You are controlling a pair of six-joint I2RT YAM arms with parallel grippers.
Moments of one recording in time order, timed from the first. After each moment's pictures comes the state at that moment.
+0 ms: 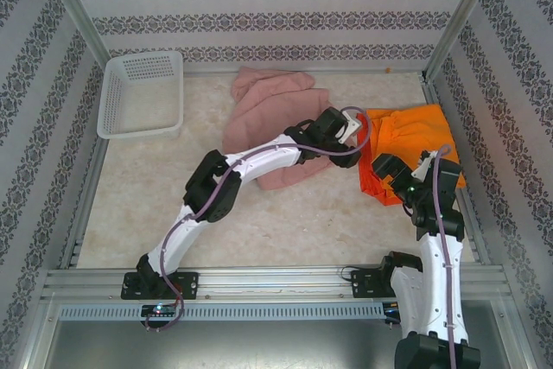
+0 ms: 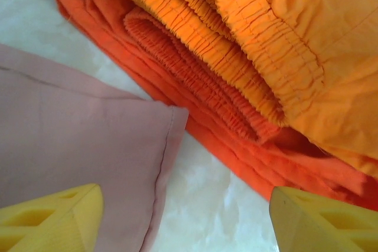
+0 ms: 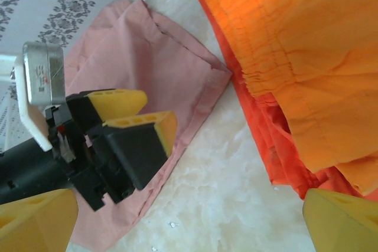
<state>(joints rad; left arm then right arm) -0.85 2.39 2.07 -0.40 0.14 -0.12 -0.28 0.64 0.59 -0.62 -0.44 0.62</state>
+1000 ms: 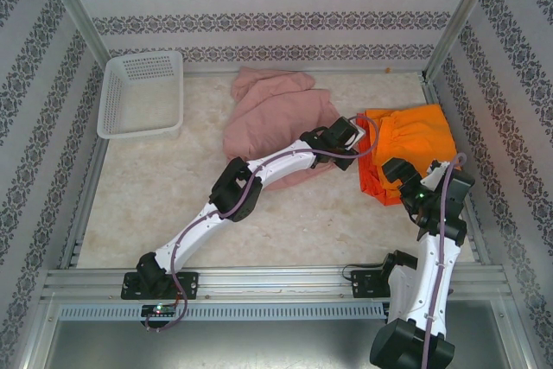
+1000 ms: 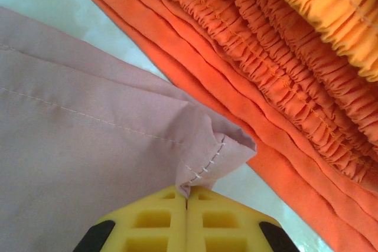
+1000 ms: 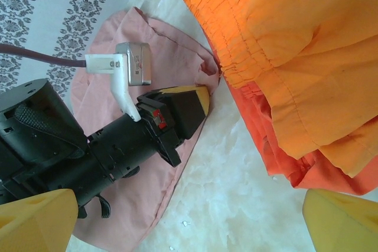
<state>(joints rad) -0.85 2.71 2.43 -0.55 0.04 -0.13 -0.49 0.63 0.53 -0.61 -0.65 0.63</state>
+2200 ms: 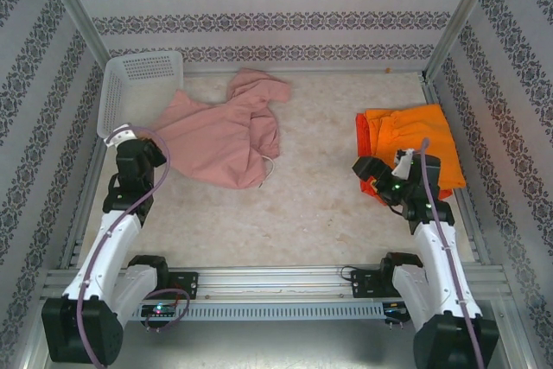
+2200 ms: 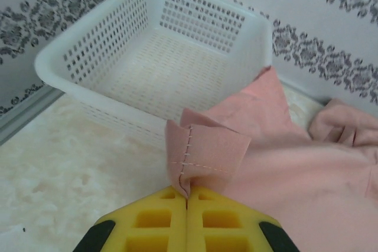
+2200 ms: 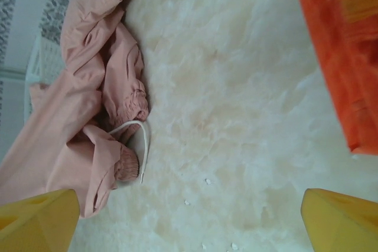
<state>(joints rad) 0.03 0.87 0.59 -0.11 -0.30 -0.43 -0.09 0.77 0.53 -0.48 -0.57 0.70</state>
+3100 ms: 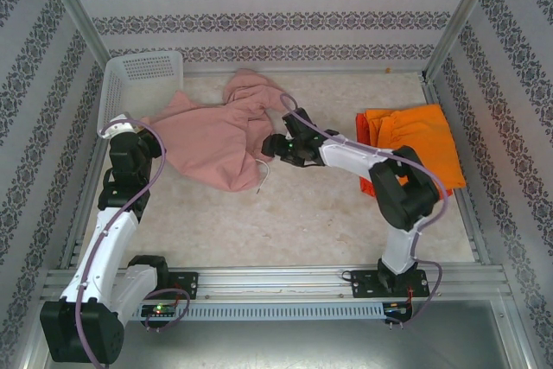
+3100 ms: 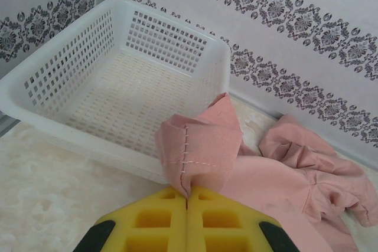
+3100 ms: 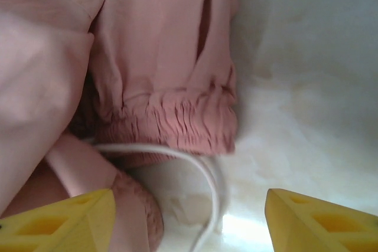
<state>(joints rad) 0.03 0.88 0.67 -0.11 -0.21 -0.44 0.59 1.89 1.24 -0.25 -0.23 0.81</state>
